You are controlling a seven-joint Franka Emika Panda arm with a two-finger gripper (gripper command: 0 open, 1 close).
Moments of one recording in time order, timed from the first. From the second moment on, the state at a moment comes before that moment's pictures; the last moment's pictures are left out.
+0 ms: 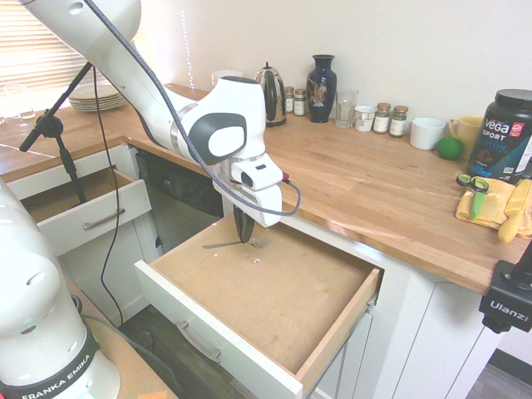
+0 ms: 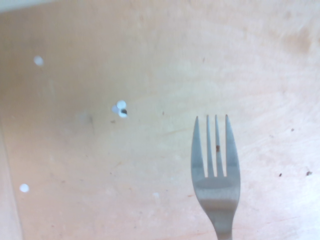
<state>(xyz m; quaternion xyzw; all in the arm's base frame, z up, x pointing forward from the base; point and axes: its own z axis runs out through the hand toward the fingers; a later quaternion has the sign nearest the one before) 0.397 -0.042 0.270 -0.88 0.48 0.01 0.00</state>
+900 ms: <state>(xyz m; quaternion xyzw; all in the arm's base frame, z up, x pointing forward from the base) 0.386 -0.067 0.189 -0.88 0.47 0.05 -0.01</state>
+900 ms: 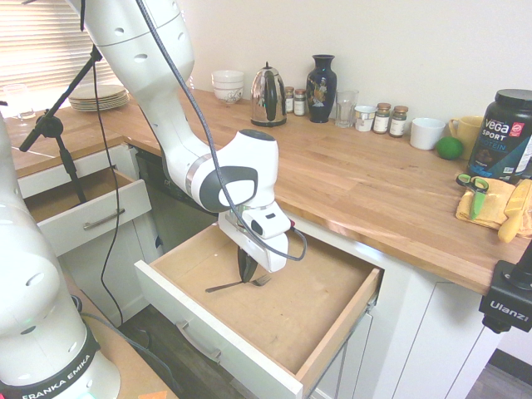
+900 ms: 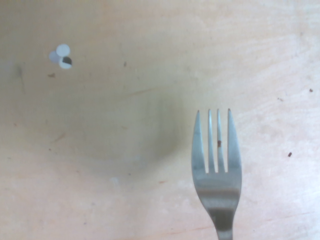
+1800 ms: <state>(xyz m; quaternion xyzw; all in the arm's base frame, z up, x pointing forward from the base) 0.433 -0.085 0.157 -0.89 0.46 0.05 -0.01</state>
